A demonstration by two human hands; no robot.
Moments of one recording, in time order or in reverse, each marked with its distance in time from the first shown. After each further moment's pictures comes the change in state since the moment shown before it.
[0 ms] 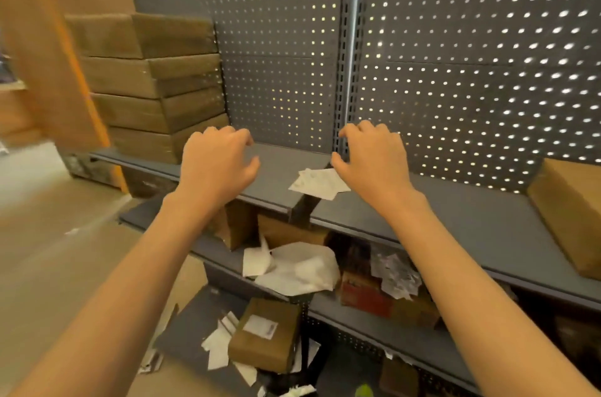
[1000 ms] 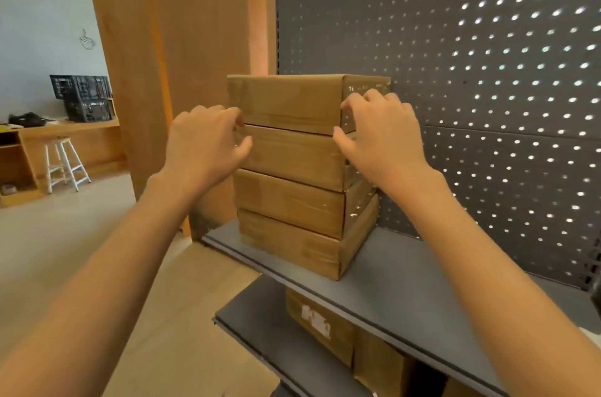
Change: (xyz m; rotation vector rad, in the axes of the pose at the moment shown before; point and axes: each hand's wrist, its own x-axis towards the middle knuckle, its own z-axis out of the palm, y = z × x) left_hand 0.147 -0.433 0.057 0.165 0.195 -0.145; right_hand 0.304 -0.336 0.107 0.093 0.249 -0.183
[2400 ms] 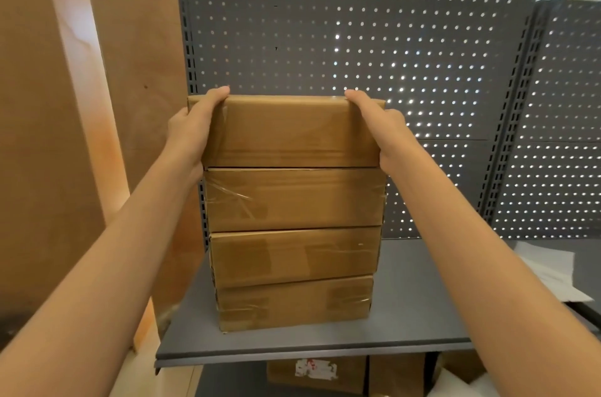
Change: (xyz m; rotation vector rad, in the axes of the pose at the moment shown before) left_hand 0.129 -0.072 0.123 -1.788 -0.540 -0.590; right_hand 0.098 -0.062 0.055 0.800 0.252 1.127
